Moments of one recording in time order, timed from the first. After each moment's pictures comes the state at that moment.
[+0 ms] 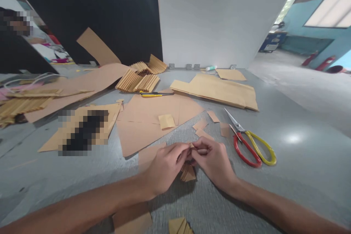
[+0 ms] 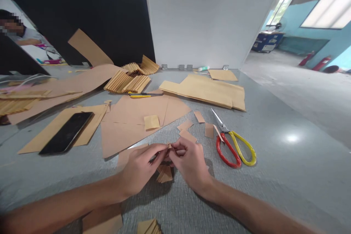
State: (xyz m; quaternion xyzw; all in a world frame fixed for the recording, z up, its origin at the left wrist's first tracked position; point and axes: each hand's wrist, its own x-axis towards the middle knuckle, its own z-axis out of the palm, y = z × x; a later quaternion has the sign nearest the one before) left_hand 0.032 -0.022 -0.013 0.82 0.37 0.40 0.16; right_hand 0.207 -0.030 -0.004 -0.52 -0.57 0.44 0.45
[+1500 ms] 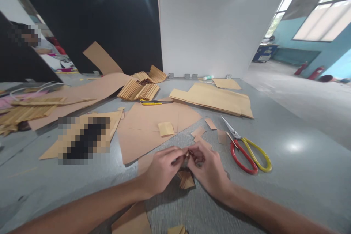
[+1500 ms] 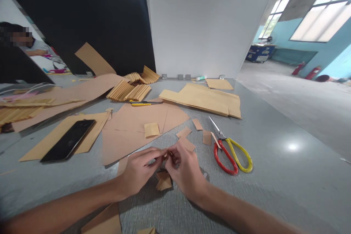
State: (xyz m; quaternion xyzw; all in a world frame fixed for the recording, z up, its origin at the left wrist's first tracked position) left_hand 0.026 -0.009 -0.017 0.82 0.30 0.45 0.19; right_hand 0.205 -0.031 -0.004 -0.48 -0.72 0.25 0.44
